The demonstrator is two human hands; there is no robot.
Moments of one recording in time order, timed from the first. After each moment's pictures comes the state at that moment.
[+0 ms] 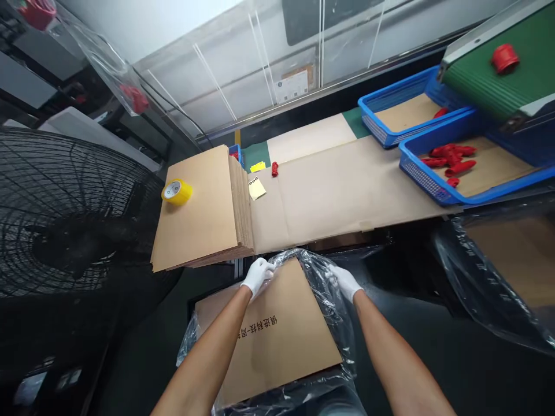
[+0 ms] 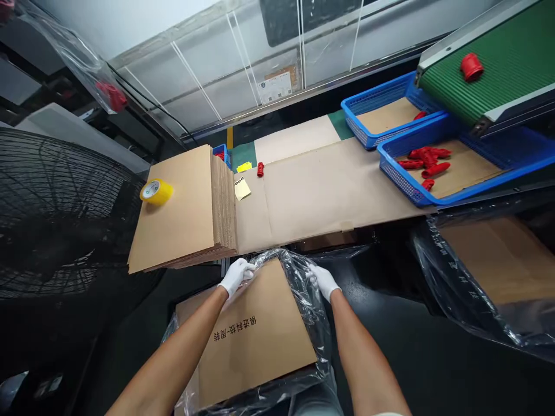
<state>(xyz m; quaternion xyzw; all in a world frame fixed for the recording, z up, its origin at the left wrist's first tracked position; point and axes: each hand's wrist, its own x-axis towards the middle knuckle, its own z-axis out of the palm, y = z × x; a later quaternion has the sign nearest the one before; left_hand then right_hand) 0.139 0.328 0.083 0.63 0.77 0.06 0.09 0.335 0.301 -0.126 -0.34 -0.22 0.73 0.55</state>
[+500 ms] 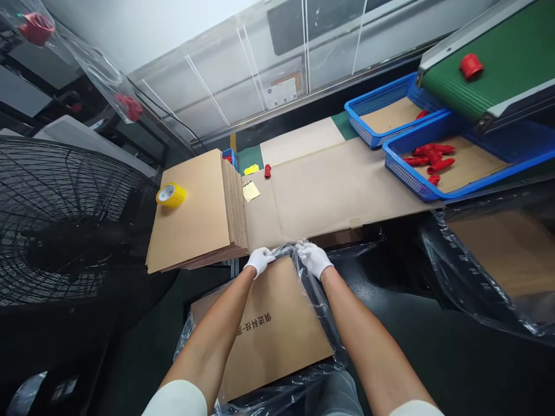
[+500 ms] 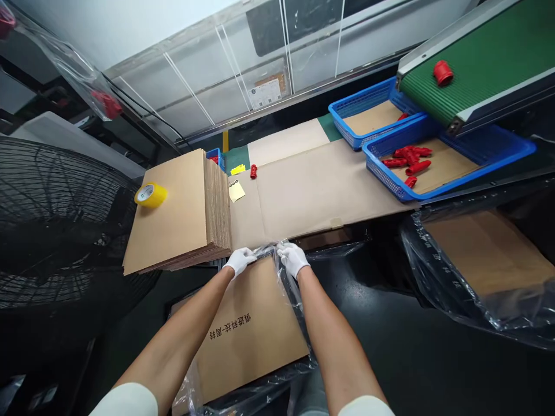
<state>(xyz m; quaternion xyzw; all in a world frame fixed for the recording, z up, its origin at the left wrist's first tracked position) 0.170 0.367 0.089 0.67 0.74 0.01 0.07 0.326 0.347 -0.039 -0.18 -0.16 0.71 0.66</state>
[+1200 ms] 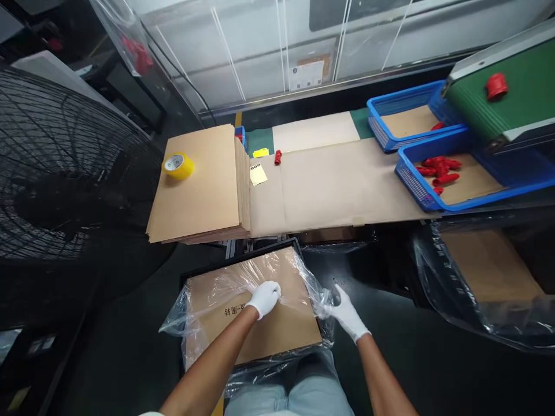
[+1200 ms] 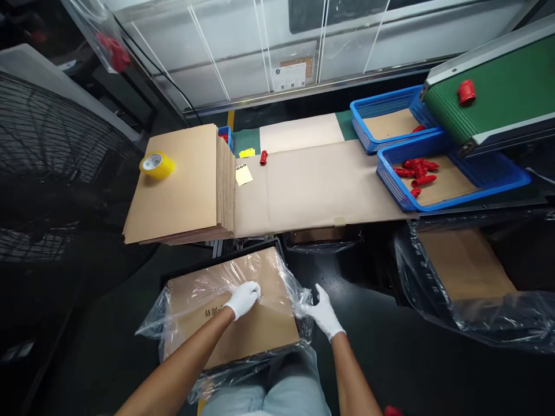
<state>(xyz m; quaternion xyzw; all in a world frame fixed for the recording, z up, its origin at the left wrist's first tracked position) 0.143 0.226 0.032 0.72 0.66 -0.18 0.11 0.333 0.174 -0.145 -0.39 -0.29 0.70 0.53</state>
